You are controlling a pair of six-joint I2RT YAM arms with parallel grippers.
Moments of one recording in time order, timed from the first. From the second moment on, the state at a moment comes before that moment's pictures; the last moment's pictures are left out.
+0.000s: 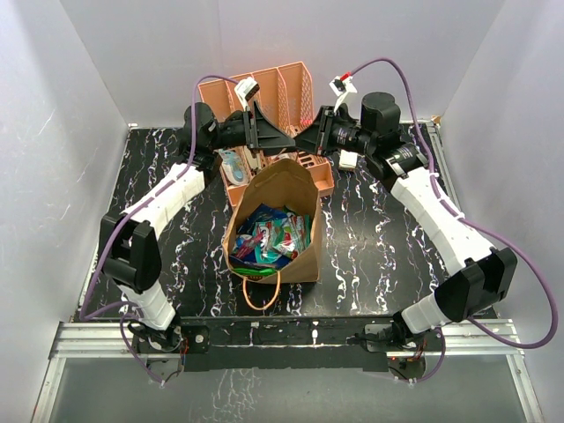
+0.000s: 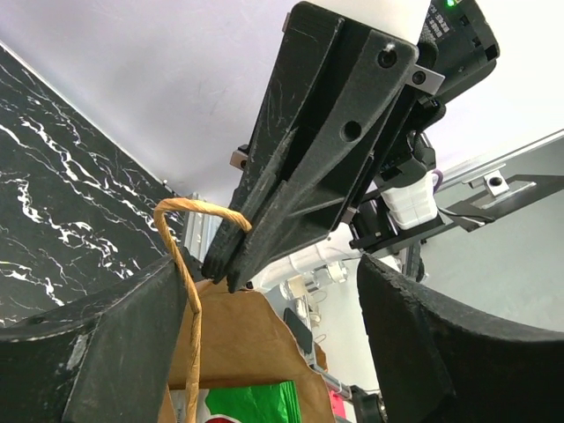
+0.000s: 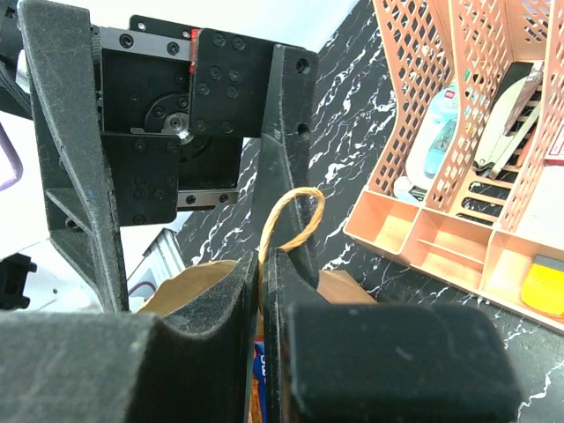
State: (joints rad) left arm -0.39 1.72 1.43 0.58 1.11 -1.26; right arm 0.40 1.47 1.54 -0.24 -0.62 0.53
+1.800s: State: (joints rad) left arm -0.35 1.26 1.31 -0.15 0.72 -0.88; right arm 0.47 1.65 1.66 -0.25 -0.78 0.47
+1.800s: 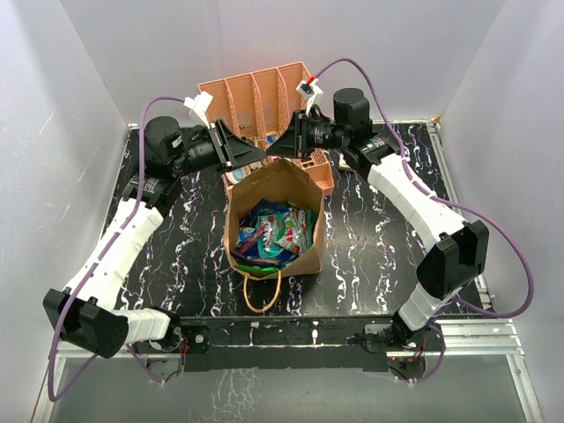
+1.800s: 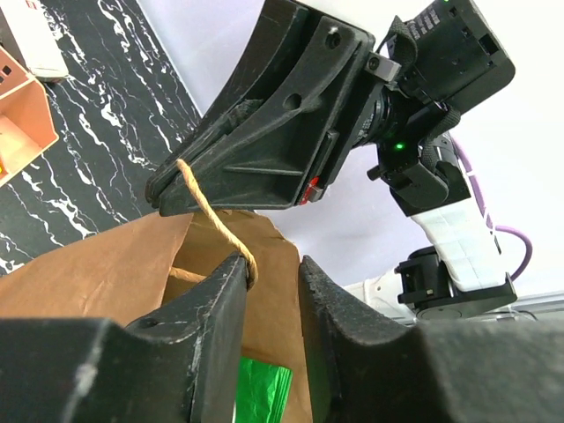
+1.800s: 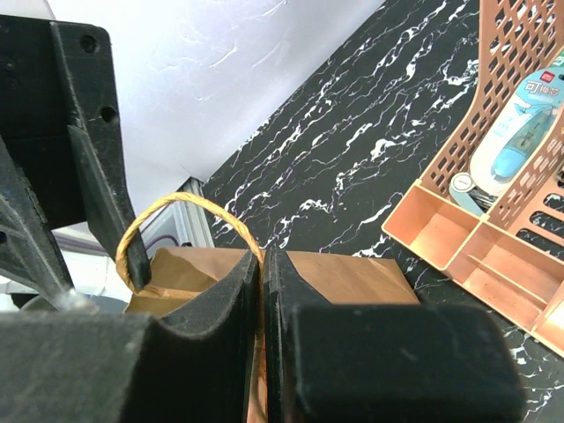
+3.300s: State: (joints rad) left arm -0.37 1.53 1.38 0.15 0.87 -1.08; right arm 0.46 1.56 1.62 -0.34 -0.62 0.39
